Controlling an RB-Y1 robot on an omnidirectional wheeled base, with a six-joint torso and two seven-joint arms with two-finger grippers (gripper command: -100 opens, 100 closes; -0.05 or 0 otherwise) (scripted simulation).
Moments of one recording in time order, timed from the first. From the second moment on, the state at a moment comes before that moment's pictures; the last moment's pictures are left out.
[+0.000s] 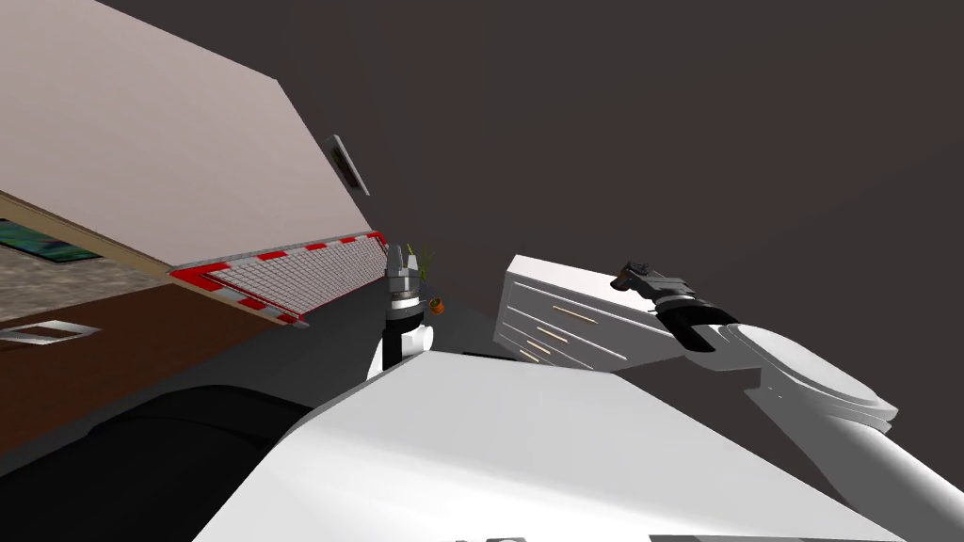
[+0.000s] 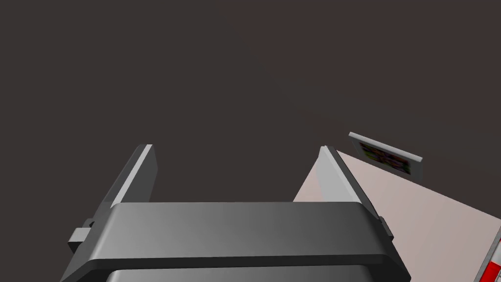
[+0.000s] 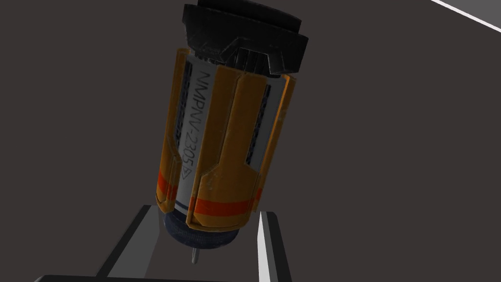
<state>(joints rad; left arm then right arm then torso) 0.49 -0.04 0.05 -2.33 -0.03 -0.50 -0.16 0.26 -0.84 -0.33 -1.61 0.79 -0.01 0.10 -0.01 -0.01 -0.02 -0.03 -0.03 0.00</state>
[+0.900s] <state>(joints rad) 0.49 -0.04 0.05 -2.33 -0.03 -0.50 -0.16 0.51 -0.71 -0.53 -1.74 0.72 -0.06 0.18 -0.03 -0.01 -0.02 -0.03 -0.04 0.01</state>
